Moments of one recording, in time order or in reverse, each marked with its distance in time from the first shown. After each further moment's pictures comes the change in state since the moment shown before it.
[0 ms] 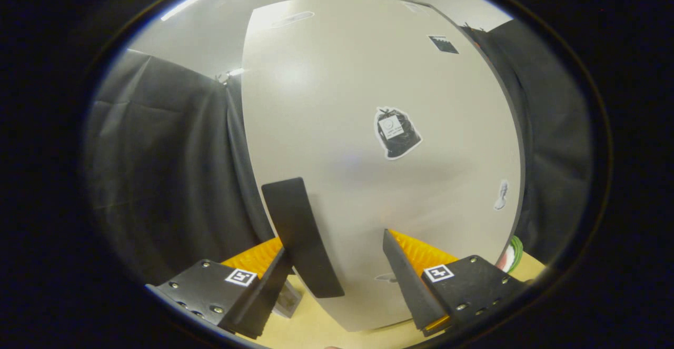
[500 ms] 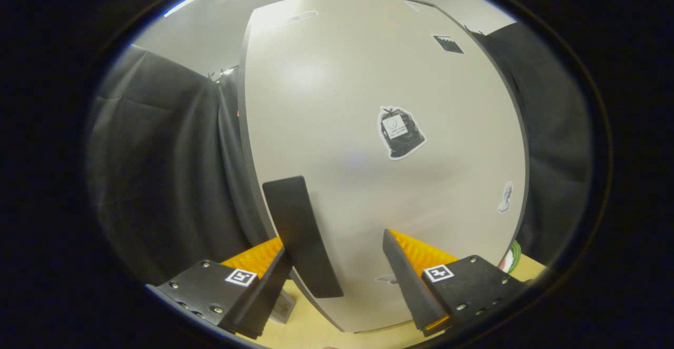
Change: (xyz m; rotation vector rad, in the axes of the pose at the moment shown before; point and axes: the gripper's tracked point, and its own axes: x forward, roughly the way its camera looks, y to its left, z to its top) arm 0.019 0.003 0.000 -0.011 -0.023 -0.052
